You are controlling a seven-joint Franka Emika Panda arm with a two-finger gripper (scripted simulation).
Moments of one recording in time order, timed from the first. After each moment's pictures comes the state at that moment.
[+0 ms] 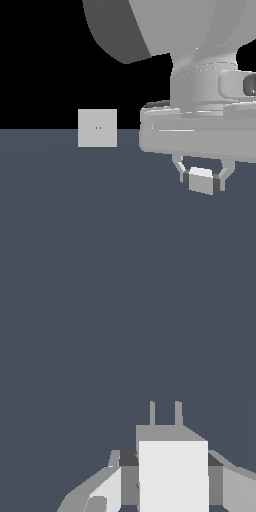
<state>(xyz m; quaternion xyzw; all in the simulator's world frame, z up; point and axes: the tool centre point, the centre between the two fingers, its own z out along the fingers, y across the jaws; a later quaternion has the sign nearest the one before) -0.100 -0.113 0.020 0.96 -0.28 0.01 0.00</state>
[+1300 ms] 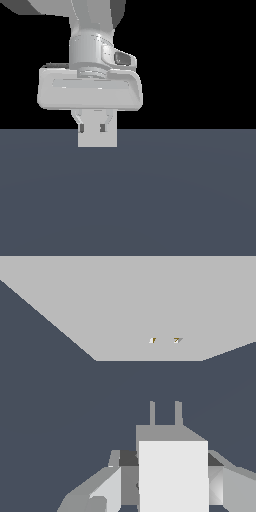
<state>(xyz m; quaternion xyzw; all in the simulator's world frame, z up) -0.035 0.071 0.100 1.00 0.05 0.02 0.00</state>
